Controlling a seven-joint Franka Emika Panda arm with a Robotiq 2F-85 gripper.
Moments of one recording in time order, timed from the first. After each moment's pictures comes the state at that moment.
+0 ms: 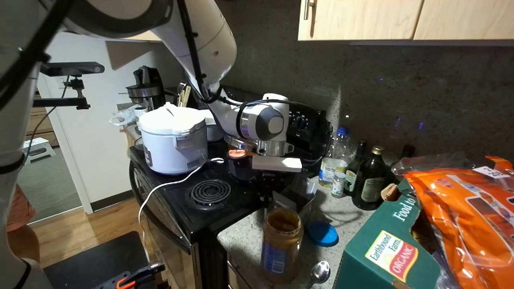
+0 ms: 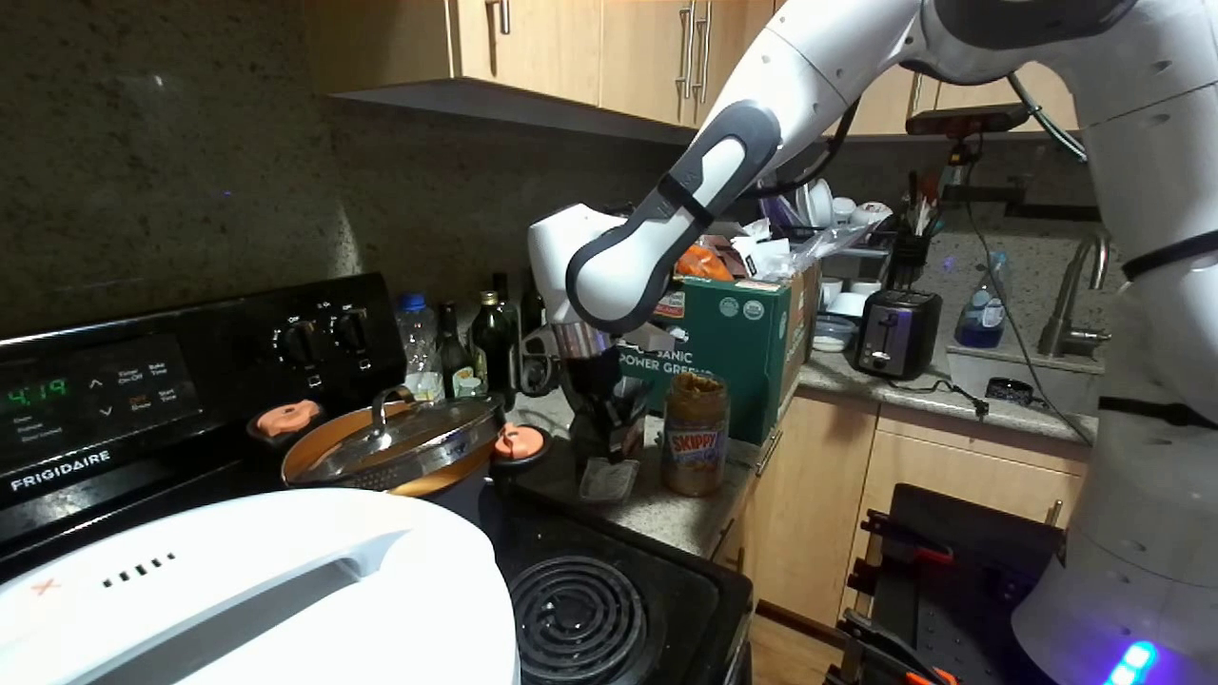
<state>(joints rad) 0.03 0.42 0.08 -2.03 -0.20 2.25 -0.68</state>
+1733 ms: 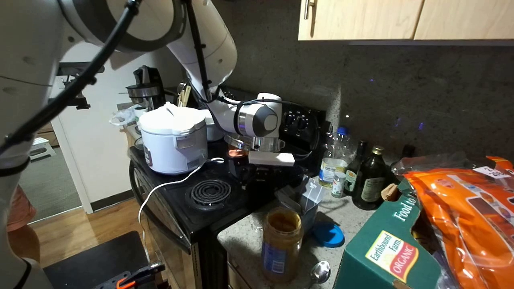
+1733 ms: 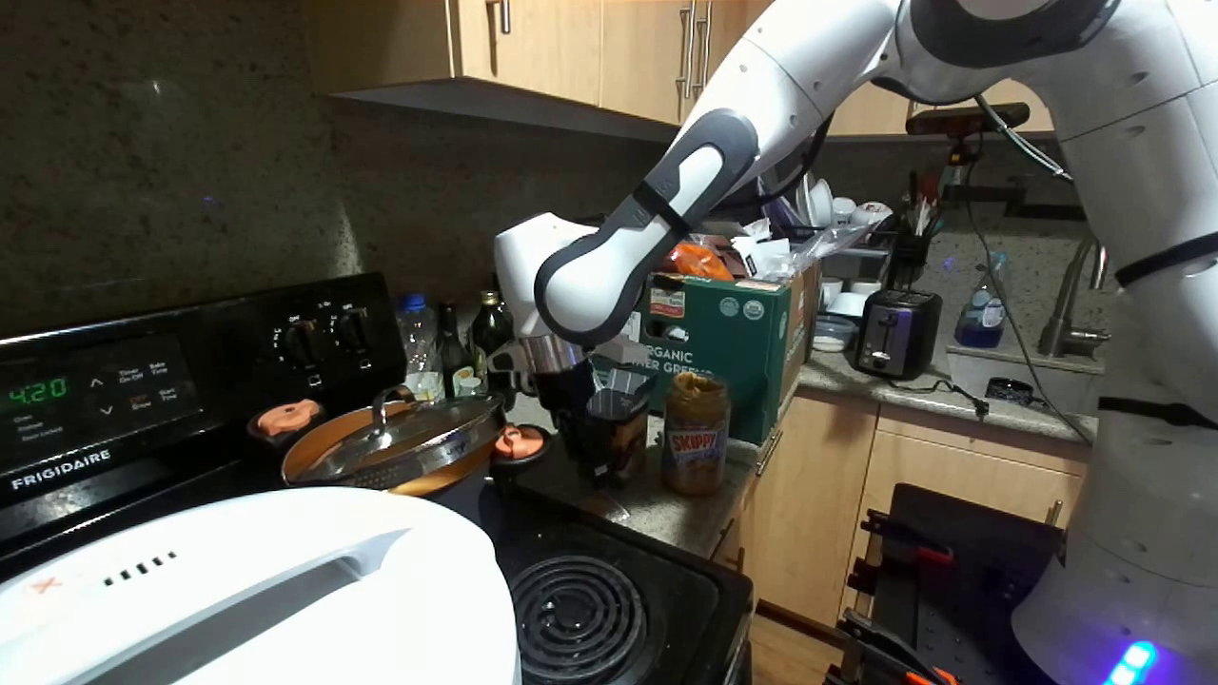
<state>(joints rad) 0.04 0.49 0.15 -1.94 -0.20 2.21 -0.71</state>
